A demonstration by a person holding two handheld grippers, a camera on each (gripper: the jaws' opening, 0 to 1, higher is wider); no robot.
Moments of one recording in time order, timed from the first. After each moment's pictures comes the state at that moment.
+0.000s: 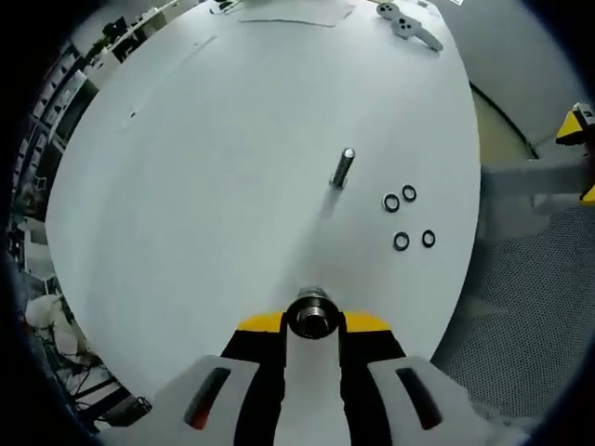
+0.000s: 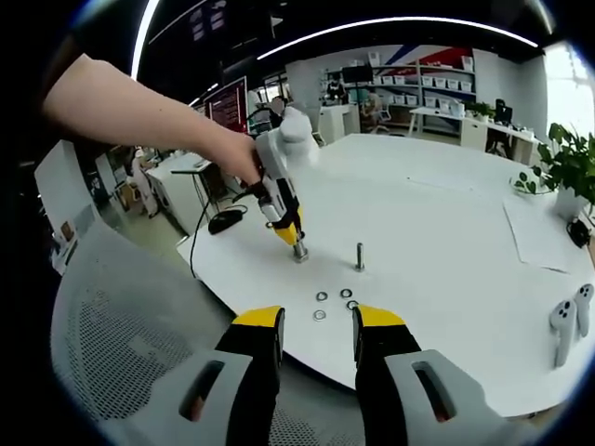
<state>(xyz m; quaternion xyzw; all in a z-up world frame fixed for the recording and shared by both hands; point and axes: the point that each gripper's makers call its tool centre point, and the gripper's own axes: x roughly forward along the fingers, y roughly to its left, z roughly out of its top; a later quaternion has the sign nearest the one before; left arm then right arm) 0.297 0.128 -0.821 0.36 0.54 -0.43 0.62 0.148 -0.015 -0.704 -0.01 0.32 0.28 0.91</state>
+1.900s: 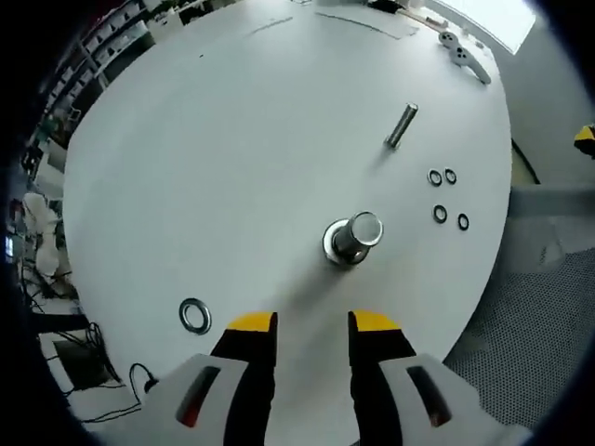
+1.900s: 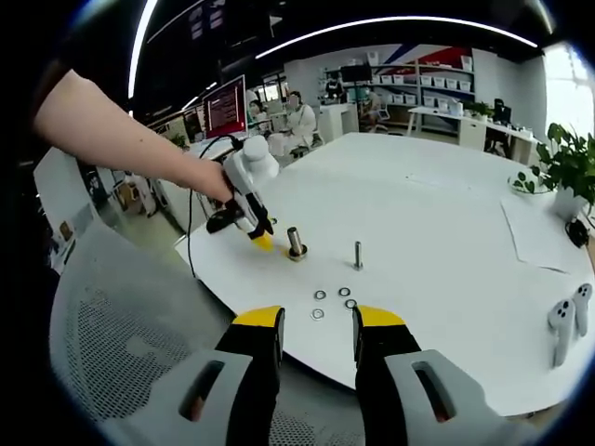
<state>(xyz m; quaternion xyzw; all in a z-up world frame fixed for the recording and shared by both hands) 0.284 0.197 -0.840 0.25 0.56 -0.34 0.71 0.148 -0.017 -0.705 -0.02 0.32 0.27 0.91</state>
